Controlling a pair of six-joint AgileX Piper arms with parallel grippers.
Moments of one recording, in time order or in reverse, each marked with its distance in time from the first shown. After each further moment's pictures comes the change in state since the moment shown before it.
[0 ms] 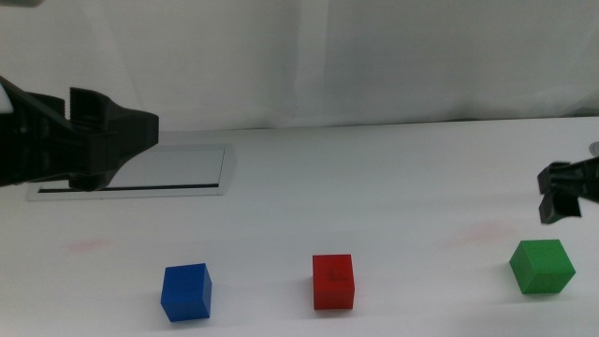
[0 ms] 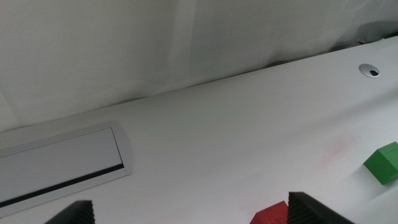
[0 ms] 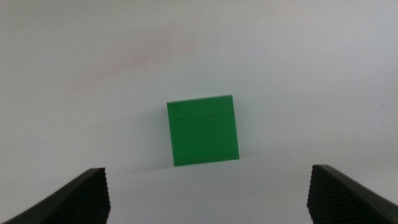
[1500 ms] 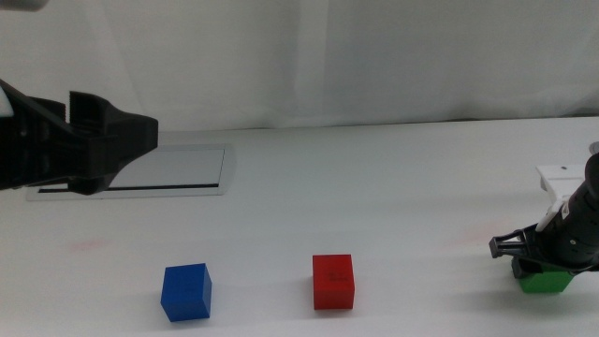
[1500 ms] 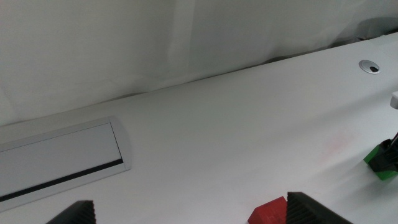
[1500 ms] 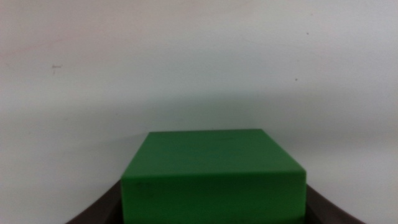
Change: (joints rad) left arm 0.000 0.000 0.000 0.000 0.012 -0.002; right arm 0.000 0.342 0.179 -0.058 -0.388 -0.010
